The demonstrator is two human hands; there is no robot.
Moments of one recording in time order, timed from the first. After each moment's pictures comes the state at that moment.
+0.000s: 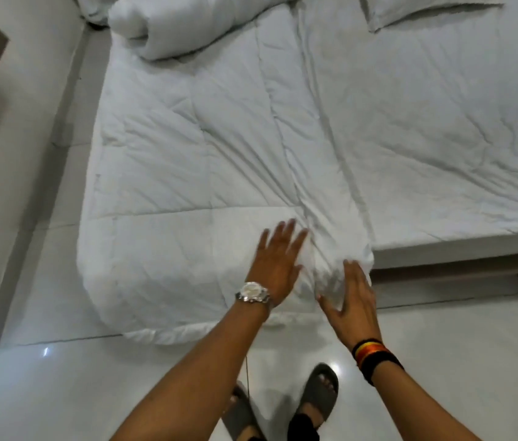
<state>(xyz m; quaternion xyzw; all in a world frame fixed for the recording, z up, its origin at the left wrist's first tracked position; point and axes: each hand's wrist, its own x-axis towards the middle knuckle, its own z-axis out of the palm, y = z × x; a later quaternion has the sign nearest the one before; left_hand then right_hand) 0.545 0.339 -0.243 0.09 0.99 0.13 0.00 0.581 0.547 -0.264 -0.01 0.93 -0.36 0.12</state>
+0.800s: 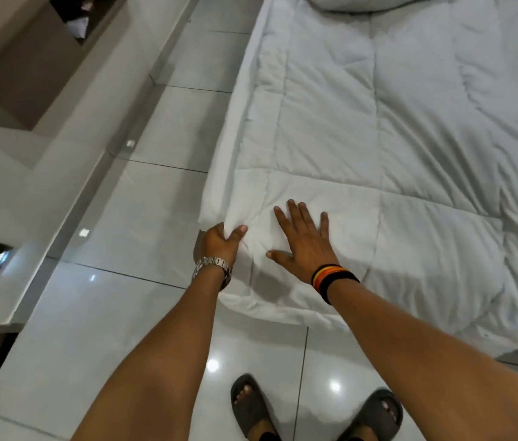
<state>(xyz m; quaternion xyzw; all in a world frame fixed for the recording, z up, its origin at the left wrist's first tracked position) 0.722 -0.038 -0.296 -0.49 0.70 0.51 -0.08 0.609 0.137 -0.280 -0.42 0.89 -0.08 0.15</state>
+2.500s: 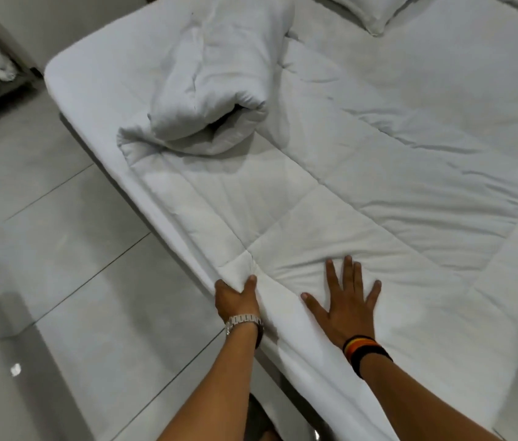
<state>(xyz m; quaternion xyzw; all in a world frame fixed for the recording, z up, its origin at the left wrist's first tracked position) 0.299 -0.338 -0.267 -0.34 0.77 0.52 0.14 0.403 -0.155 -0.277 0.24 0.96 -0.12 0.11</state>
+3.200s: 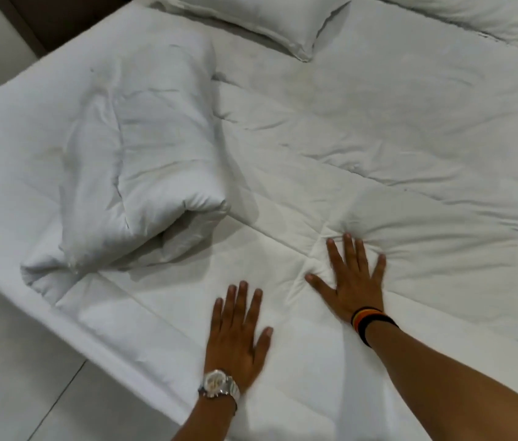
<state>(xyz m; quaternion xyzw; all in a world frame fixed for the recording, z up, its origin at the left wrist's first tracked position) 0.121 -0.318 -0.307 0.42 0.90 0.12 0.08 0.211 -0.049 -0.308 0.36 0.93 -0.08 0.07</state>
